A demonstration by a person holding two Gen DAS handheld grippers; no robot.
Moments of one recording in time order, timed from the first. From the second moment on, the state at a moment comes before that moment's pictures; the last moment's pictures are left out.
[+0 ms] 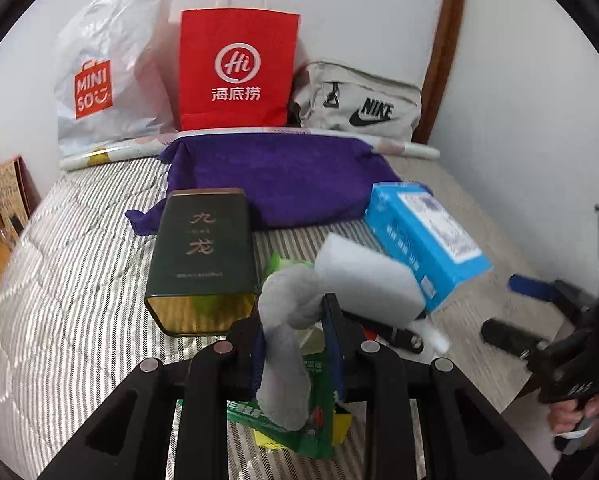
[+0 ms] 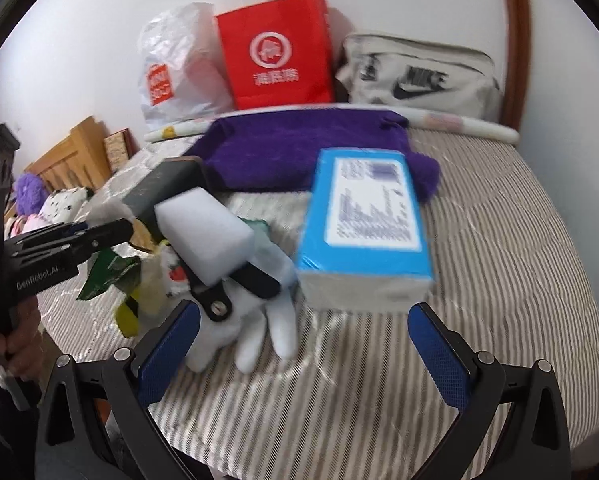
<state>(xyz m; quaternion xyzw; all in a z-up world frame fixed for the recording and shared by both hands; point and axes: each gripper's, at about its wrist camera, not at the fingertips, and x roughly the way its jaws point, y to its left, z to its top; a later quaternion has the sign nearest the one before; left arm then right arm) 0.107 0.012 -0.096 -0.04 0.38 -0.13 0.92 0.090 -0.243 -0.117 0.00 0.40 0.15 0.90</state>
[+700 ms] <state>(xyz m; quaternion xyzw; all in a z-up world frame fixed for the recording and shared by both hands) 0.113 0.081 -0.114 -0.11 0.40 -0.07 0.91 0.164 -0.159 -0.135 -0.06 0.43 0.26 0.86</state>
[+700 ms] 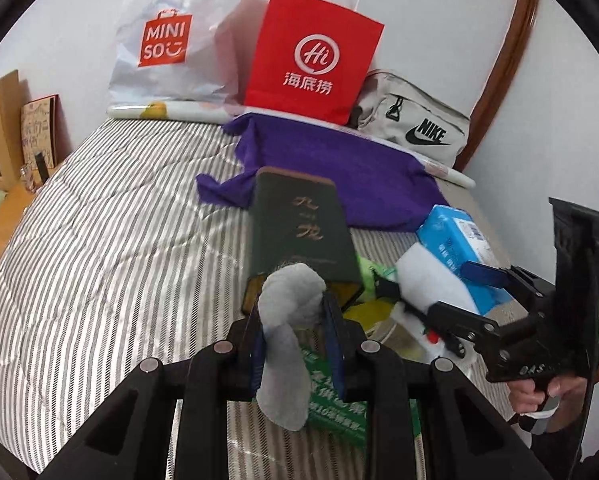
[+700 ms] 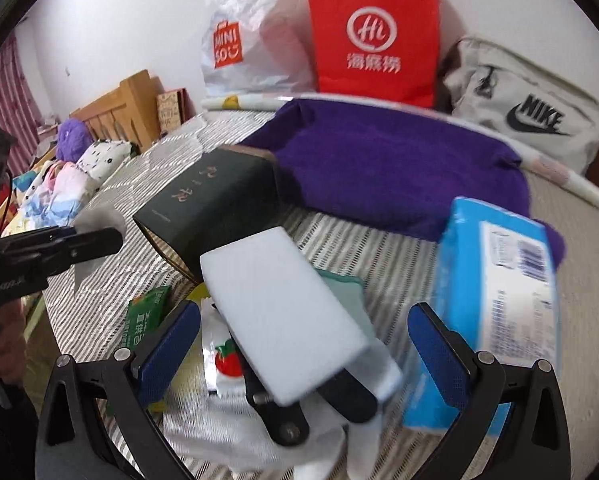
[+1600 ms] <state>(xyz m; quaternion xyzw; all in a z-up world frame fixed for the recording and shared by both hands) 0.100 0.076 -0.147 -0.09 0.44 -0.04 0.89 0.068 -0.258 -0.150 -0.04 0.43 0.16 0.89</state>
